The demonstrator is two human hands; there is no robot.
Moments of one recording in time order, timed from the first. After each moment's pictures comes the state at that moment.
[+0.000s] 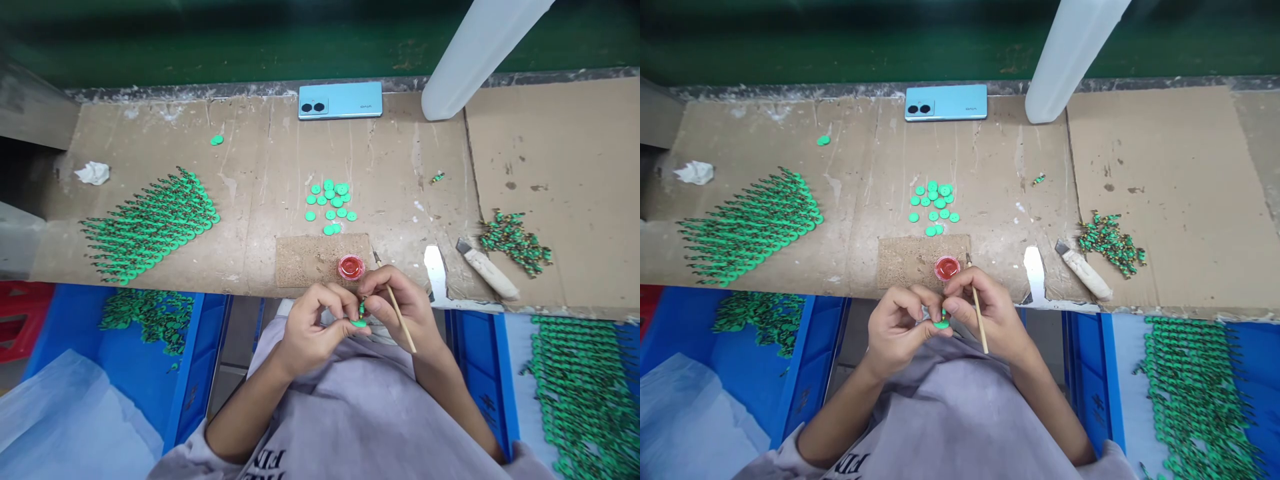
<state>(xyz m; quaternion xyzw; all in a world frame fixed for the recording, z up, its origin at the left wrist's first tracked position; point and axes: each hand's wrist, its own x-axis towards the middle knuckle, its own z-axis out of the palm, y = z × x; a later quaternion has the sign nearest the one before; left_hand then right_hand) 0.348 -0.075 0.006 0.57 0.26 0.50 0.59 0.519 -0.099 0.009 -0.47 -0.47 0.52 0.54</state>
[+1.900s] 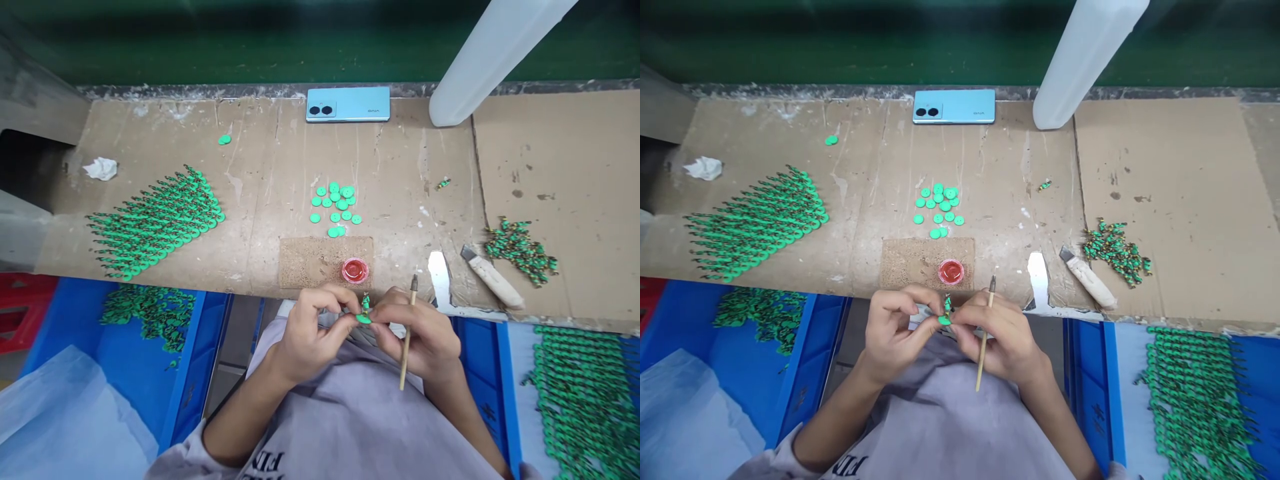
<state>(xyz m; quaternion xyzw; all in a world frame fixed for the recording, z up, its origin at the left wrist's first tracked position) 0.344 -0.072 0.008 0.67 0.29 0.50 0.46 0.527 -0.109 0.010 -0.42 -0.71 0.25 0.51</state>
